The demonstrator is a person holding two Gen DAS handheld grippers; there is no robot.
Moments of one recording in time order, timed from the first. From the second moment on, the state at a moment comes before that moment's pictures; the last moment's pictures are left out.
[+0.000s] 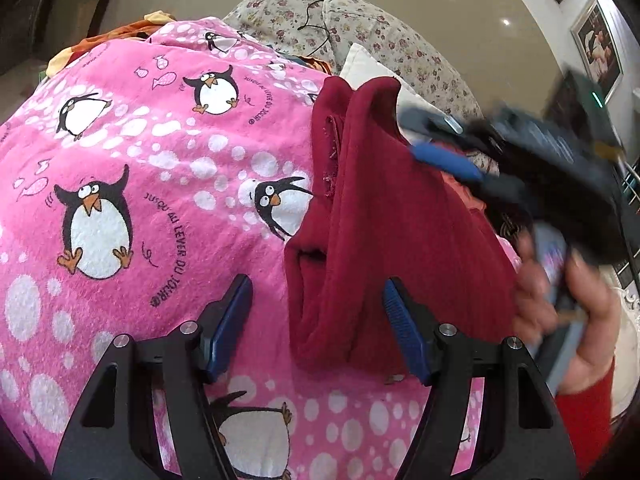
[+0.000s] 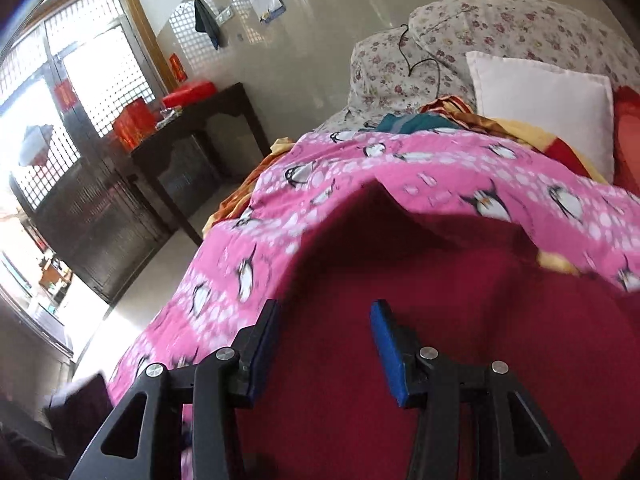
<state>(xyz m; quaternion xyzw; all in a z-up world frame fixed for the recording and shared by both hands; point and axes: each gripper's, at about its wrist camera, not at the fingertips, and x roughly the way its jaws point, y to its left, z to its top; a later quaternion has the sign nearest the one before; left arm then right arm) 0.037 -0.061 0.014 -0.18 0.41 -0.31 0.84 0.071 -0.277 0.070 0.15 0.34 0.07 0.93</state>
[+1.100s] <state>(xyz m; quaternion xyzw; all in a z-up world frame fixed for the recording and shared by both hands) 0.092 -0.116 0.044 -0.17 0.47 -0.35 0.79 -0.025 -0.395 0.043 0.26 0.24 0.02 0.93</state>
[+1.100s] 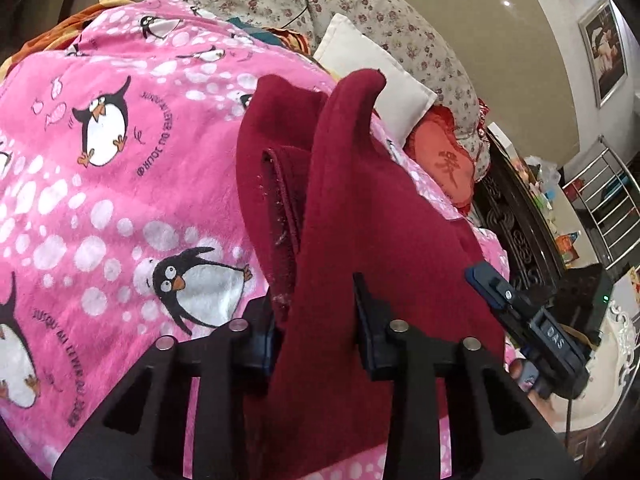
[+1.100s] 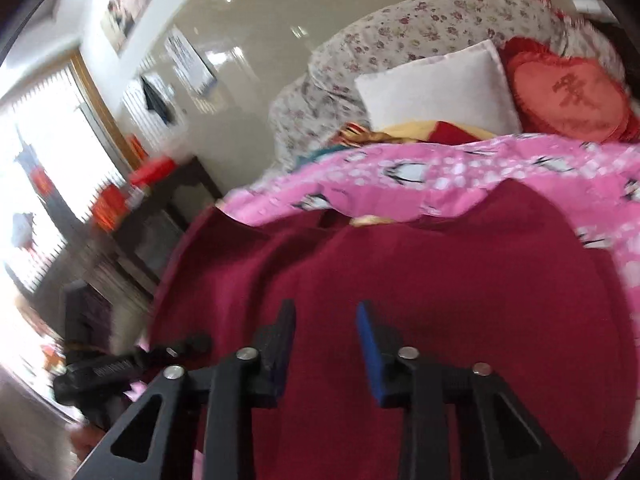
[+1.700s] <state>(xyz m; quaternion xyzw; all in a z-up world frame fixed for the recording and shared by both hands) 0.032 -0.178 0.129 -0.13 0.44 -0.43 0.78 -0.054 -0.454 0.054 0.43 0.17 0.04 0.89</state>
